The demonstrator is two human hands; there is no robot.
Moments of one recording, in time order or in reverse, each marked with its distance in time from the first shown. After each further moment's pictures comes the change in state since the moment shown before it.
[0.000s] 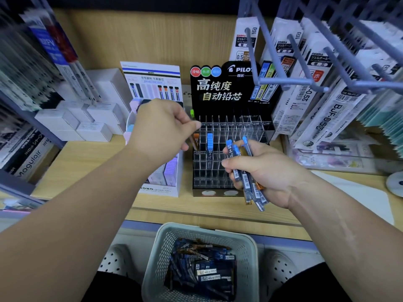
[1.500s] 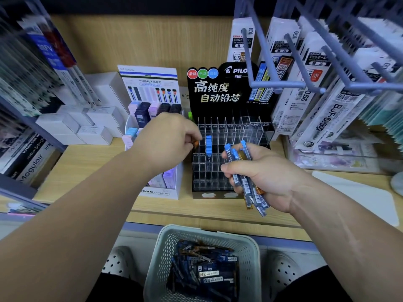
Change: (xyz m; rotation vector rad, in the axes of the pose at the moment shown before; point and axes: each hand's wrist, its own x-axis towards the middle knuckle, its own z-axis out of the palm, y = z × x) left_hand 0.013 -0.021 0.005 0.413 -0.228 0.419; right_hand -0.001 0.002 -0.003 -0.006 -0.030 0.003
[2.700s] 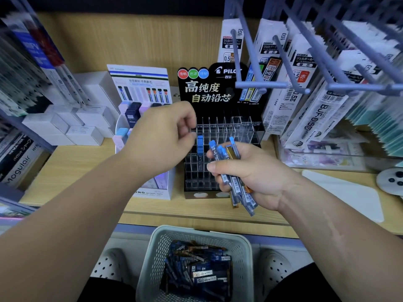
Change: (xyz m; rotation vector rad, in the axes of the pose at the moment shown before) left_hand -0.007 0.024 -0.006 -0.171 0.197 -0.047; right_hand -0.004 -0.004 0.005 0.091 -0.118 -0.047
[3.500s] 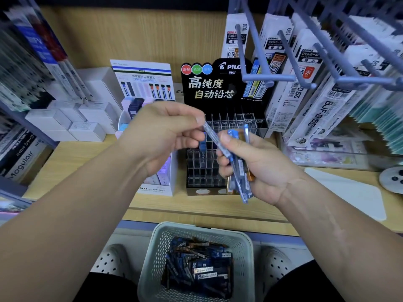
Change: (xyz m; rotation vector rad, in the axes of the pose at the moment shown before) left_hand -0.001 0.025 -0.011 -0.988 -0.089 -0.554; right_hand 0.001 -0.003 0.003 0.318 0.011 -0.039
